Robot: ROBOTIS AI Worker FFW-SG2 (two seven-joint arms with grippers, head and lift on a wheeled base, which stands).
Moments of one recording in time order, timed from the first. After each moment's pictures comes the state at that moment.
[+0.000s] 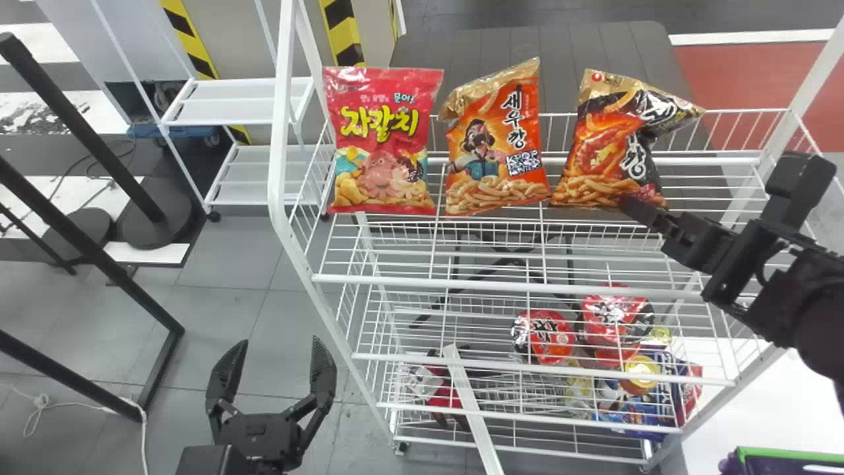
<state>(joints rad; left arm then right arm) 0.51 0.18 -0.06 -1.38 0.12 -0.71 0.18 -0.12 -0.03 -0.16 -1.50 -0.44 0.67 0.32</state>
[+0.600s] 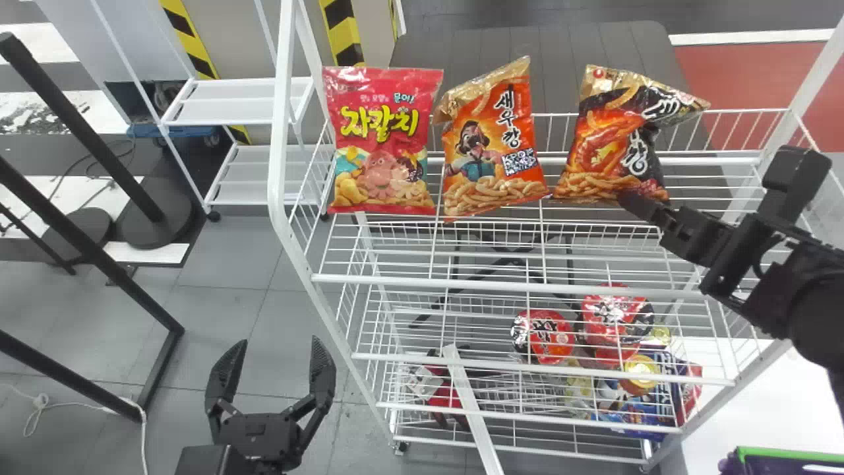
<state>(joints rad) 0.51 0.19 -0.06 -1.38 0.12 -0.71 0.18 -0.15 -0.04 -0.16 -1.45 -0.43 0.64 0.35</state>
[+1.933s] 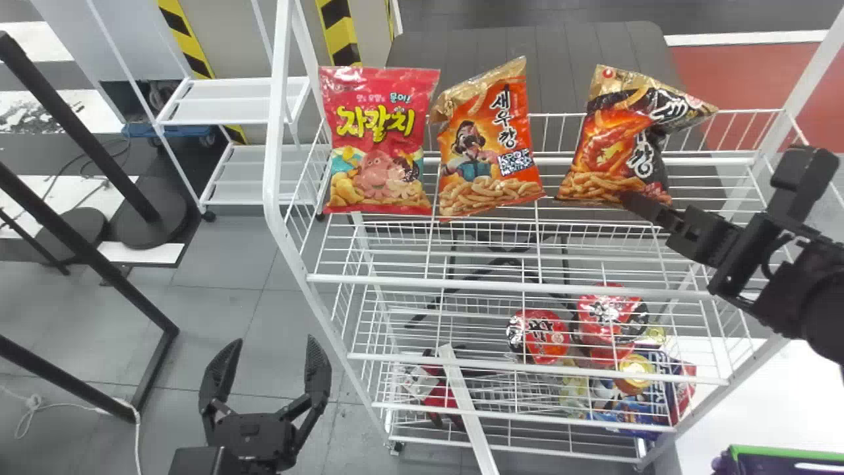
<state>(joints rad) 0.51 0.19 -0.06 -1.38 0.12 -0.72 0.18 -0.16 -0.06 -0.17 -1.45 -0.45 0.71 0.38</state>
